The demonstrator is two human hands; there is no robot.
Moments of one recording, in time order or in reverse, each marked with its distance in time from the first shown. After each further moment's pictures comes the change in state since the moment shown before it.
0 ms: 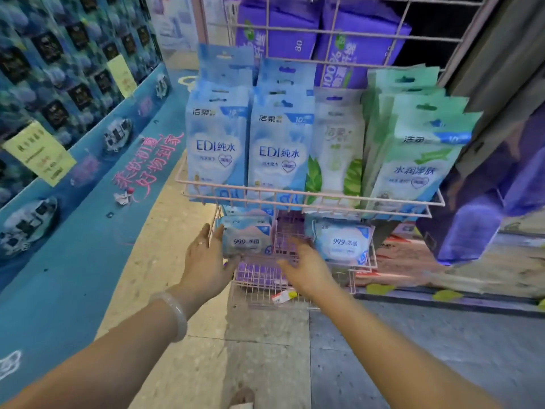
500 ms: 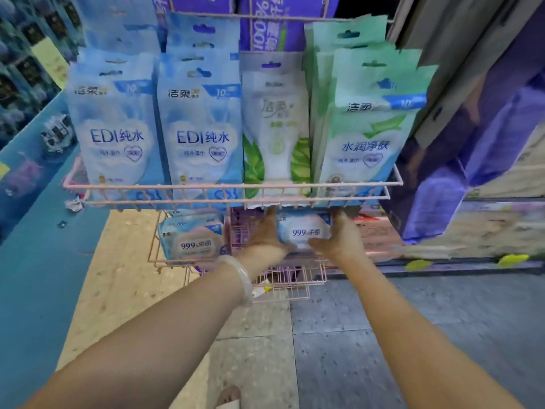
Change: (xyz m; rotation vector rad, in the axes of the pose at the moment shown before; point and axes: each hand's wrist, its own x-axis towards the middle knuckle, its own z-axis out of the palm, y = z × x) left_hand 0.056 0.152 0.083 -0.358 -0.353 0.039; right_hand 0.039 0.102 -0.076 0.005 0.261 0.254
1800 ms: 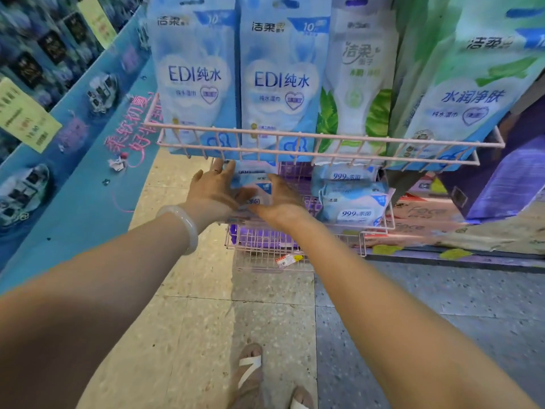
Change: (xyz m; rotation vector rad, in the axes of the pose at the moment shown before) left_hand -0.012 -0.117 -0.121 0.535 0.278 -0.018; right_hand -0.037 -0.130 0.105 -0.017 -0.405 -0.207
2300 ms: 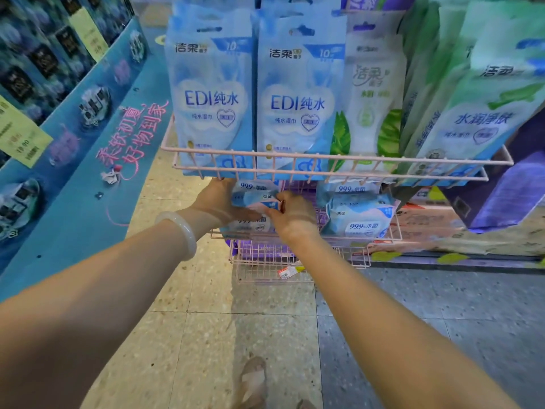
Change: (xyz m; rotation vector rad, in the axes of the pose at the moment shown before) left_hand 0.014 -0.006 -0.010 -0.322 -0.153 0.025; right_hand 0.003 -0.003 0.005 -0.036 0.236 0.077
